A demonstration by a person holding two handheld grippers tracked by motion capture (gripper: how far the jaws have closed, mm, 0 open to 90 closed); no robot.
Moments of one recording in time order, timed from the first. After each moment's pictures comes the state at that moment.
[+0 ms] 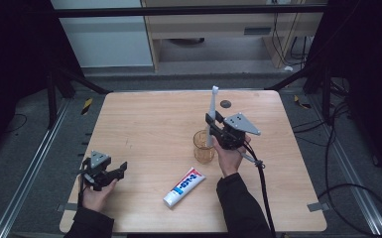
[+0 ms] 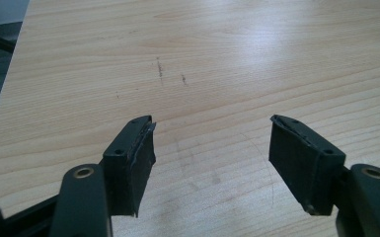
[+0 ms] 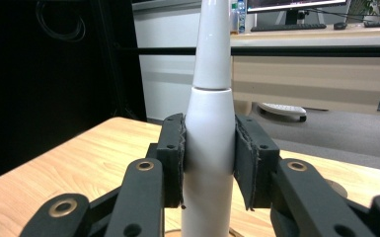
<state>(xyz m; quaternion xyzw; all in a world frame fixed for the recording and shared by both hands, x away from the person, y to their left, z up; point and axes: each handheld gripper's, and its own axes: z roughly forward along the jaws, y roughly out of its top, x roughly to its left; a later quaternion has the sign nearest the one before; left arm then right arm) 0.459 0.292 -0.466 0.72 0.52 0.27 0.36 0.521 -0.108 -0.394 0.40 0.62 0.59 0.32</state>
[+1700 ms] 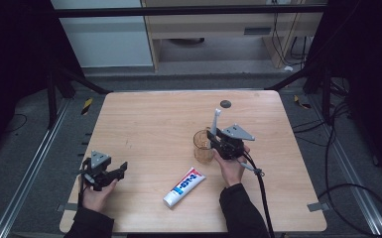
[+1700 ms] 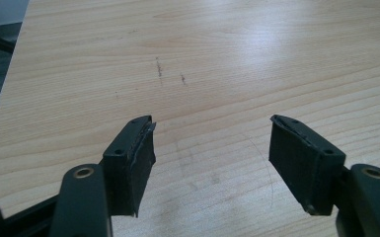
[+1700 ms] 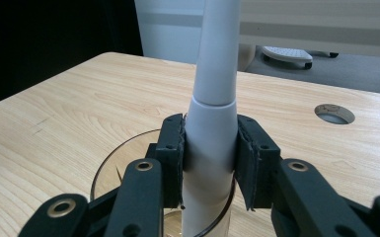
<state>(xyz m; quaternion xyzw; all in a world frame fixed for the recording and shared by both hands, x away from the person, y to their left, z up) 0.458 0.292 -0.466 0.72 0.52 0.27 0.36 0.521 -0.114 -0.440 0.44 0.68 0.52 0.28</state>
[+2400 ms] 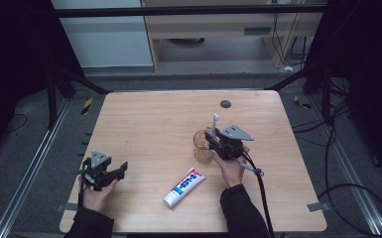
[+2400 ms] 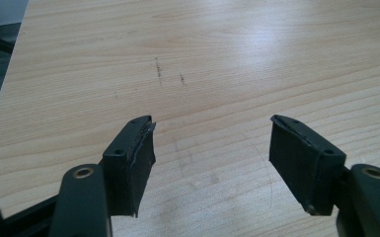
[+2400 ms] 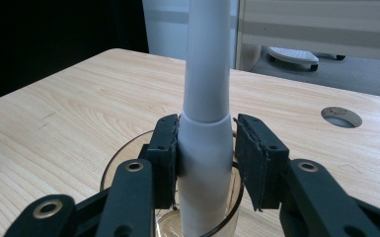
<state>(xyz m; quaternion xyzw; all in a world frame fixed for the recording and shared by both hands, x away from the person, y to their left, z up) 0.458 0.291 -0.466 0.72 0.52 0.27 0.36 0.520 -0.112 -0.439 0.42 0.69 0.52 0.28</state>
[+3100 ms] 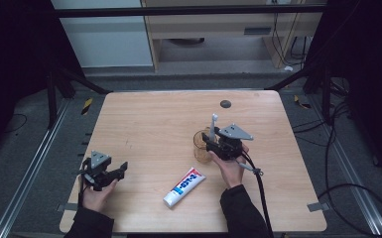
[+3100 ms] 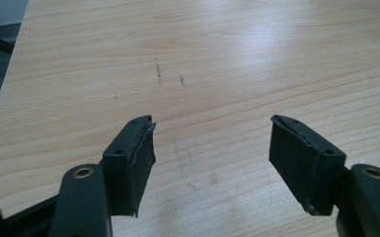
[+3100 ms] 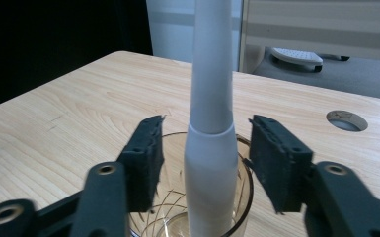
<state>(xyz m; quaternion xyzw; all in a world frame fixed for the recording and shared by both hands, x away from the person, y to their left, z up) 0.458 0.291 -0.466 0.72 0.52 0.27 0.37 0.518 -0.108 -0.433 0.42 0.69 0.52 0.27</state>
